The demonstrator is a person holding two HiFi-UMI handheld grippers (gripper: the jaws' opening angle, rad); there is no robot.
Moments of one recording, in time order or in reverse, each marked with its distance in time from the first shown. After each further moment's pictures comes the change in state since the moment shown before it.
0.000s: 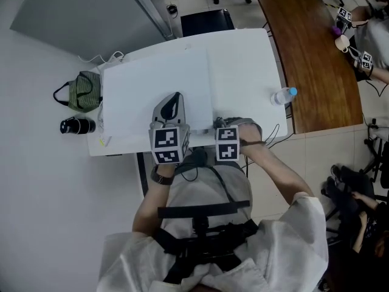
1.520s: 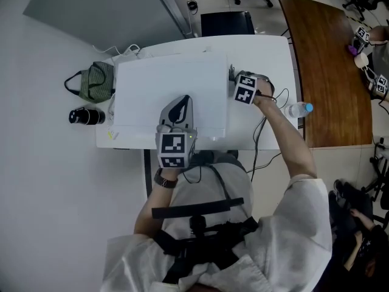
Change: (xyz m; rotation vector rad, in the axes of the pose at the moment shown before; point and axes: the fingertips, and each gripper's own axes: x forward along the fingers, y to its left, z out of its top) left arm 0.011 0.030 0.004 0.039 0.008 0.040; right arm 0.064 -0.258 -0.057 0.153 -0.037 -0.282
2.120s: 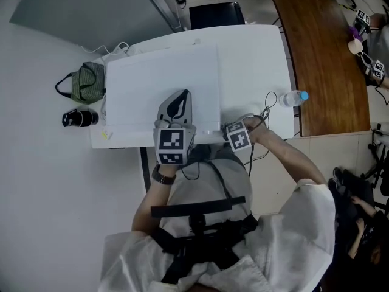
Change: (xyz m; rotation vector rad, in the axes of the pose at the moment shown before) left arm 0.012 -0.024 -0.005 0.011 0.001 -0.067; right arm -0.045 0.283 -0.044 -0.407 0.058 0.649
